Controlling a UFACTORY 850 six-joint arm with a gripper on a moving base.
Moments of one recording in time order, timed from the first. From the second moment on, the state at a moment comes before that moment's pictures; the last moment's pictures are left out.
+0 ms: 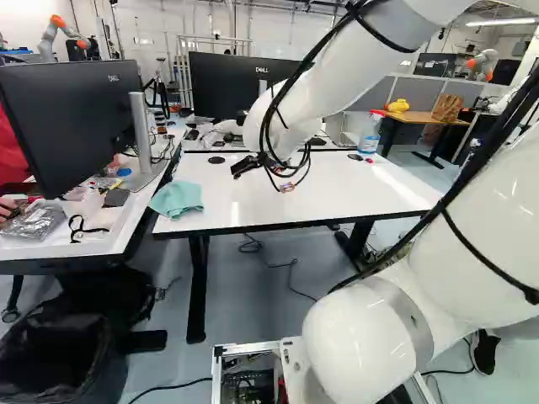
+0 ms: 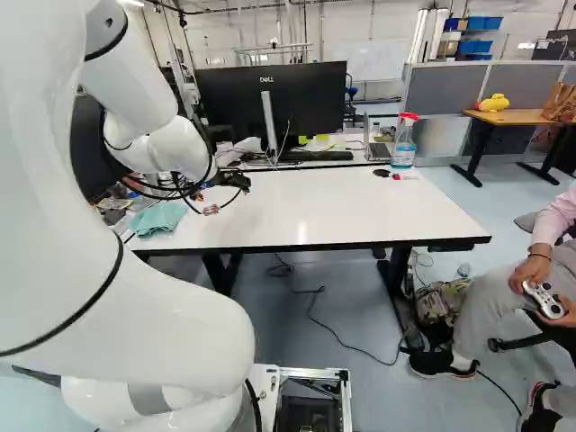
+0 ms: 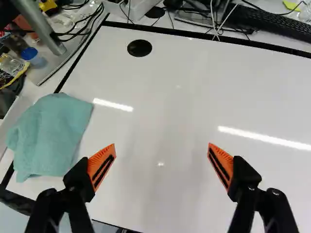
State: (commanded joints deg) arm 14.3 10.4 -33.1 0.0 -0.7 0.0
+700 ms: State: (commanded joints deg) arm 6.4 11.4 -32.1 0.0 -0.7 0.0
